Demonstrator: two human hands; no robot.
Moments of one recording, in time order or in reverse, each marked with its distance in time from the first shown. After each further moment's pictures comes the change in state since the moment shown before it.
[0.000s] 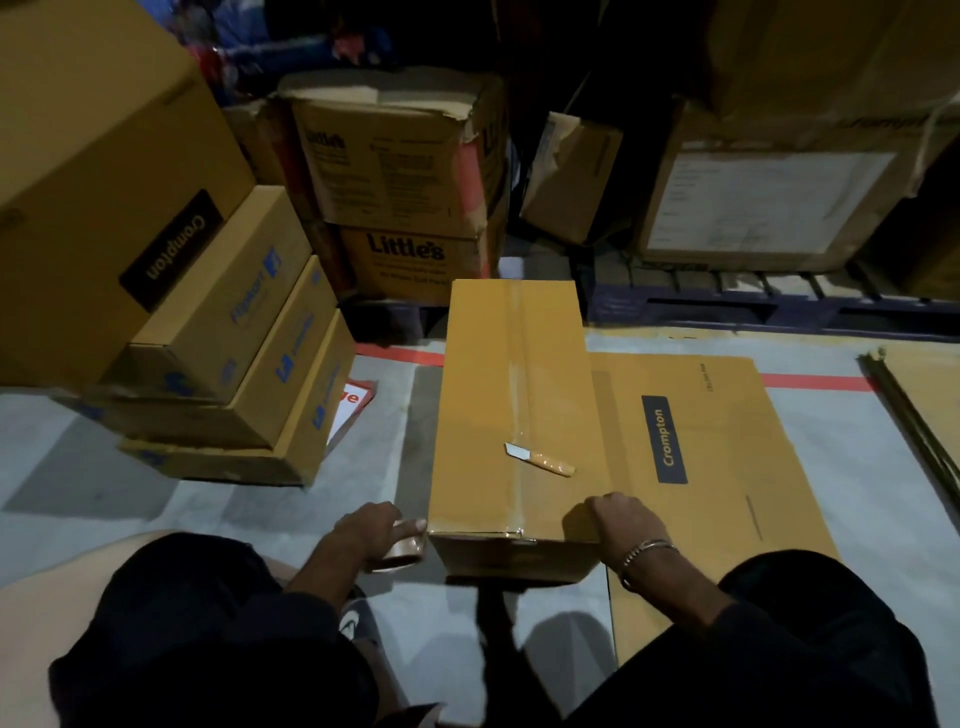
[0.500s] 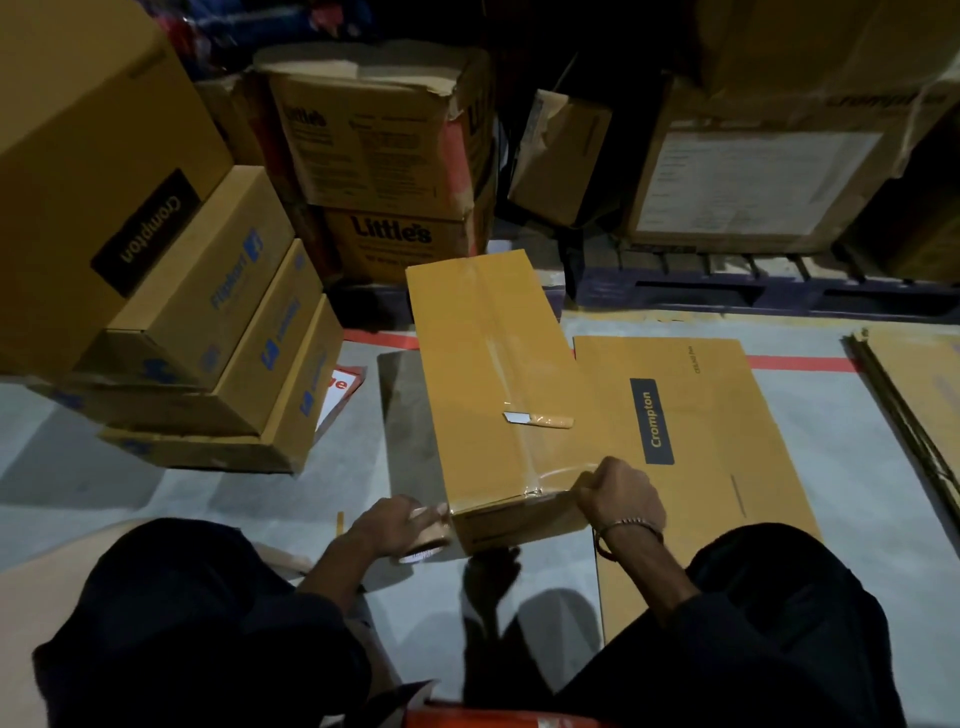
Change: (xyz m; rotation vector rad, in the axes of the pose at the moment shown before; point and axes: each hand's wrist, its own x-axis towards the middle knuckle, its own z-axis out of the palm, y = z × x) left_hand -0.011 0.042 0.020 -0.154 0.061 0.083; right_hand 0.006 -0.004 0.000 0.559 0.227 0.455
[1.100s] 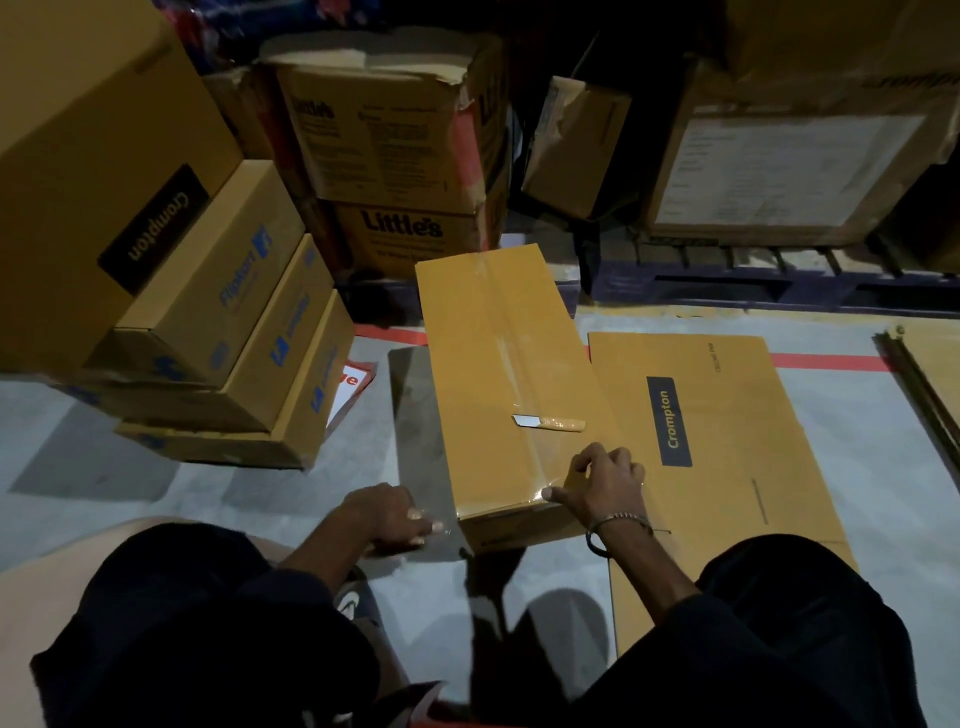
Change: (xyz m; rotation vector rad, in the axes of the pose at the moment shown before) left_hand 0.008 0.011 -0.042 0.312 -0.225 -0.100; right_hand 0.018 -0.012 0.020 0.095 -0.144 -0.128
